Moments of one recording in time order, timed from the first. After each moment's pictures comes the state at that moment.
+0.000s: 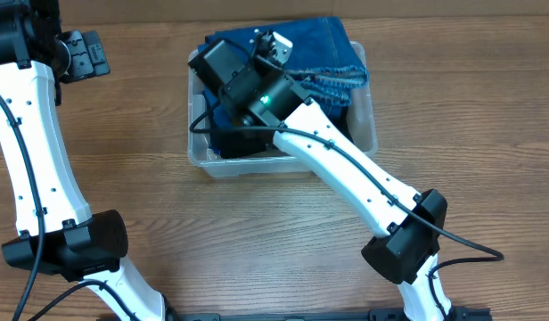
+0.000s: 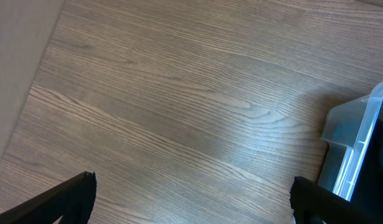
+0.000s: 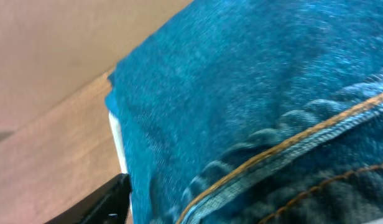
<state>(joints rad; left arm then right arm) 0.22 1.97 2.41 -1.51 -0.18 -0.11 0.82 2.13 2.27 -1.08 0.48 1.16</state>
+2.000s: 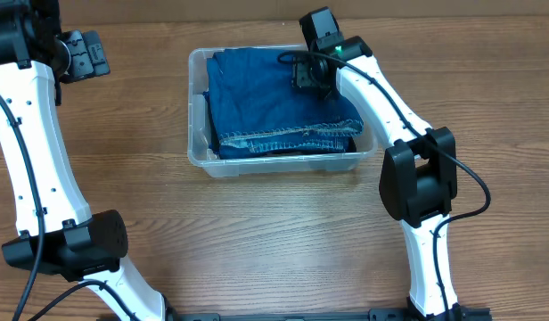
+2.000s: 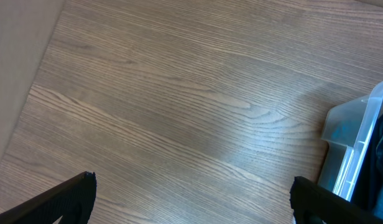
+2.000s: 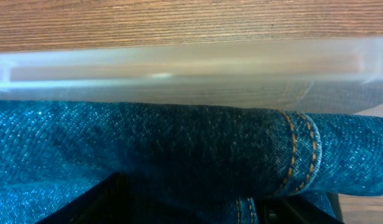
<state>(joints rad) 0.22 1.97 2.41 -1.51 -0.18 -0.11 0.37 2.36 2.08 -0.81 0.08 0.35</state>
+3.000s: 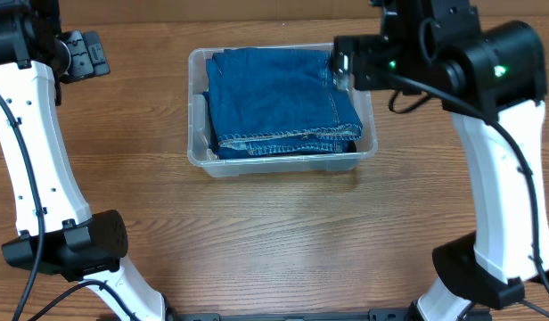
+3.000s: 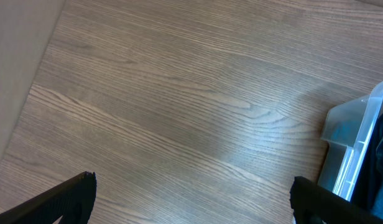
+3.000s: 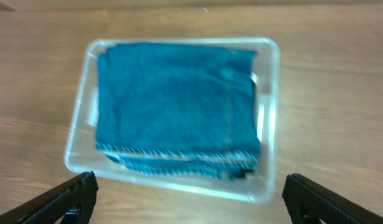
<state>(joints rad) 0.22 1.97 2.41 -1.50 -0.18 -0.11 0.38 1.84 2.55 -1.62 -0.01 0.30</state>
